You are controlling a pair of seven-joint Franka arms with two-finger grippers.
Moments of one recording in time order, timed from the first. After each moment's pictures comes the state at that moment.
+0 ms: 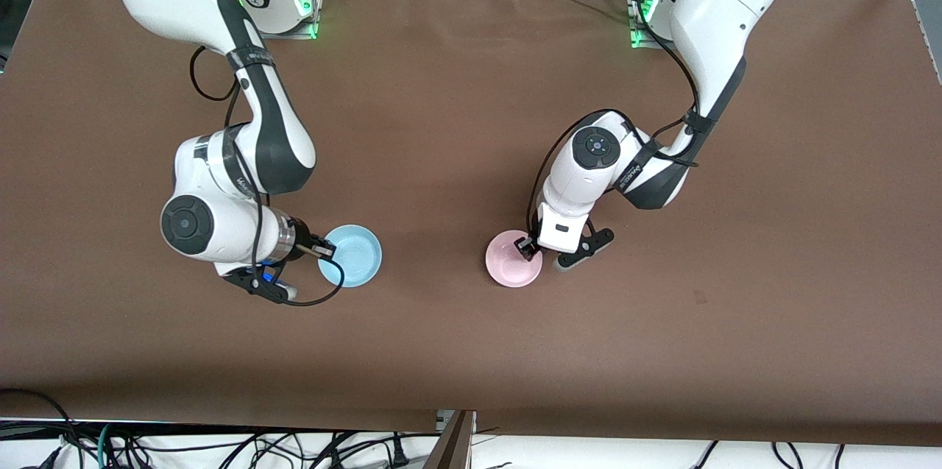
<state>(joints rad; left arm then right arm) -0.20 0.74 -0.38 -1.60 0.35 2.53 -1.31 0.38 0.71 -0.12 -1.29 0.26 1.88 0.59</state>
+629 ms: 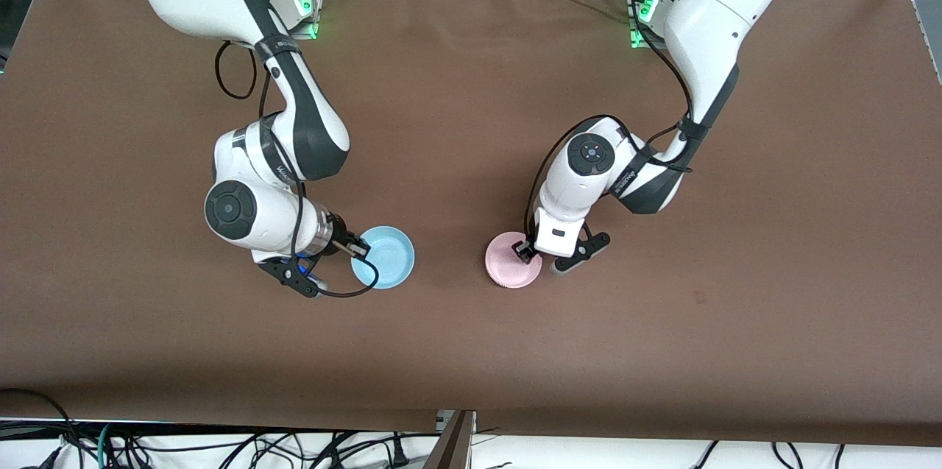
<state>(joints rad) -0.22 0.76 -0.36 -1.53 0.35 2.50 -1.32 0.40 0.72 -0.04 -1.28 0.26 1.96 0.79</state>
